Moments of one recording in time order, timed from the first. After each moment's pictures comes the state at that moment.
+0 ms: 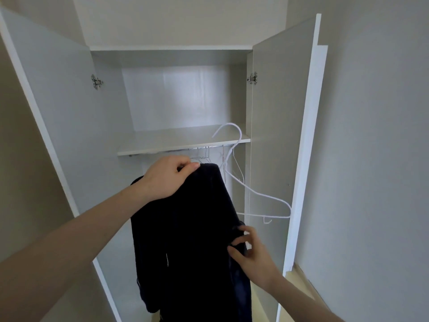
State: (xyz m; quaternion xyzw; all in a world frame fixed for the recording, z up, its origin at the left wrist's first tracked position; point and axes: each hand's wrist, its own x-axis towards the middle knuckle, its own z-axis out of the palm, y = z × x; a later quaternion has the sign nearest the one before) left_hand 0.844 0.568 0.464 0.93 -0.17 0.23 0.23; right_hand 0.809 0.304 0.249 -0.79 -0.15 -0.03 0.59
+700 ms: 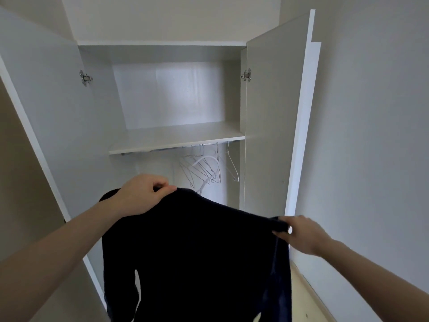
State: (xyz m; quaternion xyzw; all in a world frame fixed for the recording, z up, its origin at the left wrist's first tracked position) left_hand 0.851 0.622 0.422 0.95 -0.20 0.18 0.17; right_hand 0.846 0.176 0.310 -0.98 -0.13 -0.04 0.16
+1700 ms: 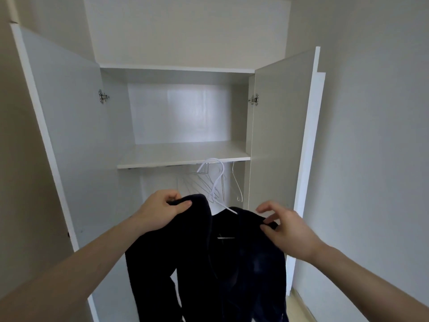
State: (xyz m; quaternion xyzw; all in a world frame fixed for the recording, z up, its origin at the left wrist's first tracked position) left_hand 0.861 0.596 0.413 0.89 -0.09 0.16 0.41; right_hand 0.830 0.236 0.393 -0.90 -0.22 -0.14 0.34
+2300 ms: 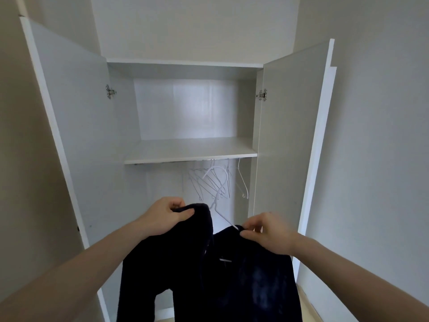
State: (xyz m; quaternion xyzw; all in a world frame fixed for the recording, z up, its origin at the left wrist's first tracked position) left_hand 0.856 0.613 0.392 0.89 -0.09 0.08 0.43; right_hand 0.865 0.286 0.375 -0.92 -0.28 -0.03 0.27
